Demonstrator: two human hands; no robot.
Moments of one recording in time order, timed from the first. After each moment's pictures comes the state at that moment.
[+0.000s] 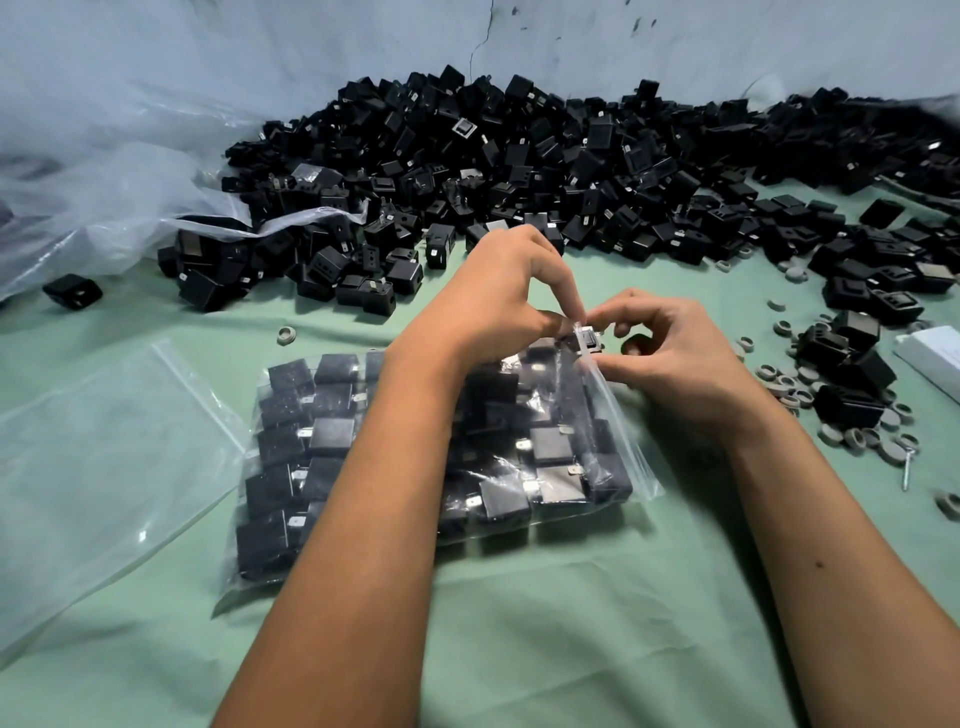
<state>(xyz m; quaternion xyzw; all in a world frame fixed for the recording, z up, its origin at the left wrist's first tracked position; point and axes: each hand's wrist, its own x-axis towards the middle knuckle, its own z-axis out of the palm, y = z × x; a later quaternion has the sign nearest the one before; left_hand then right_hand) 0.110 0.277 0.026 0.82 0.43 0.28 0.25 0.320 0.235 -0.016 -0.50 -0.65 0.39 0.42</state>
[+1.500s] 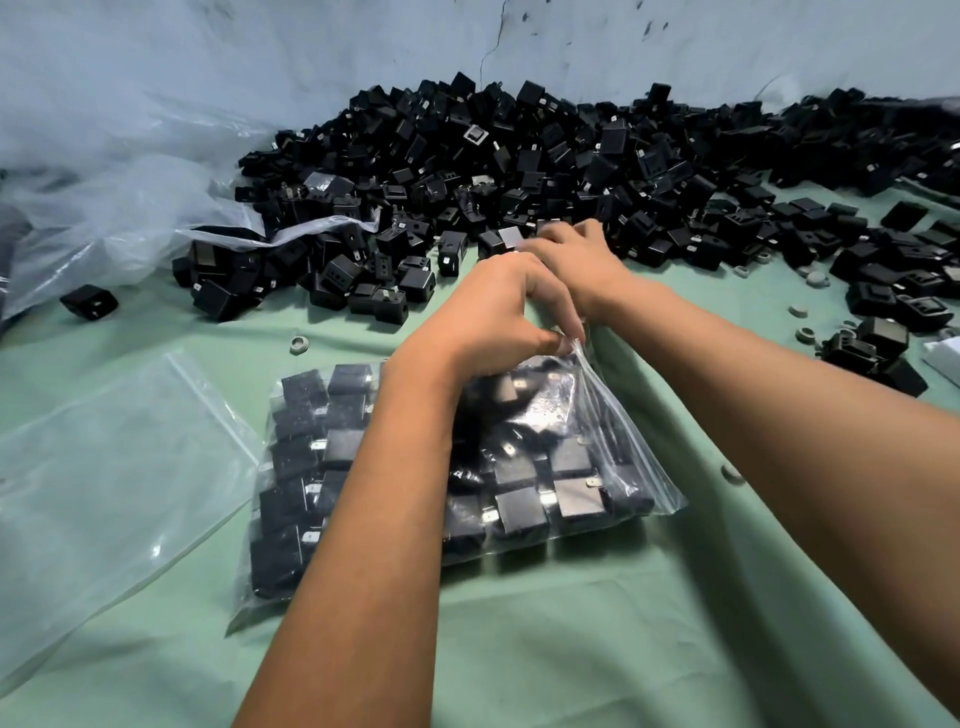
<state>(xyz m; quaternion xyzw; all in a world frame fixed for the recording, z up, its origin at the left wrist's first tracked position) 0.098 0.276 0.025 0.80 0.43 0.28 0.29 0.260 0.382 -0.015 -0.61 -0.79 0.04 0.07</state>
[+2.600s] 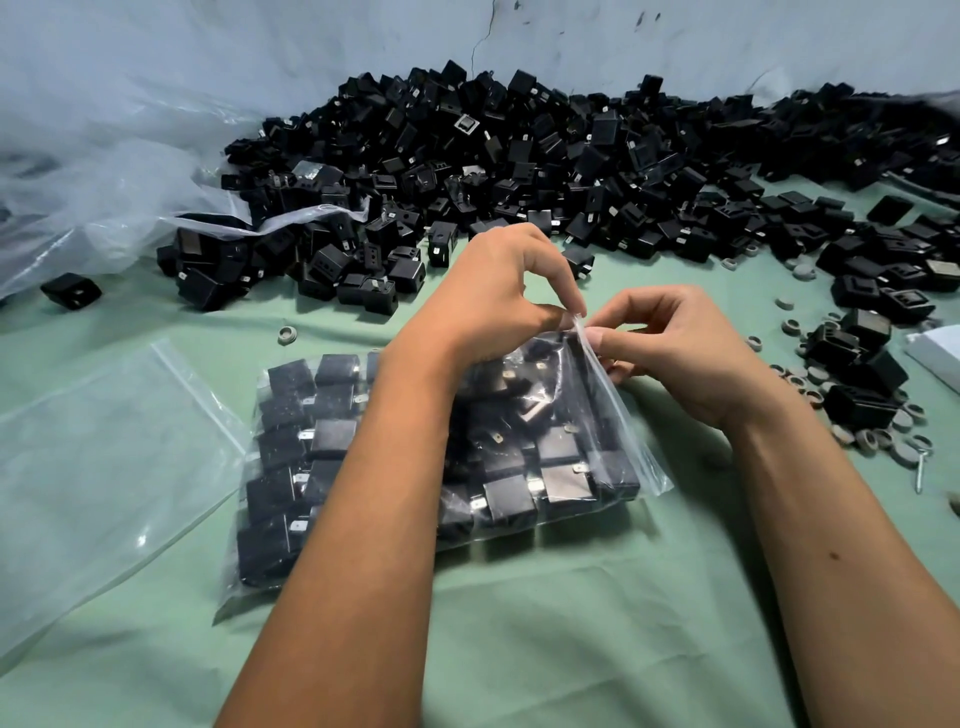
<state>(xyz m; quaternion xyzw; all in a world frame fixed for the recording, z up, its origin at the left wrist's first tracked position) 0.105 0.271 0.032 0.80 0.44 0.31 0.28 0.313 0.248 -0.015 -0.44 -0.61 0.49 0.45</state>
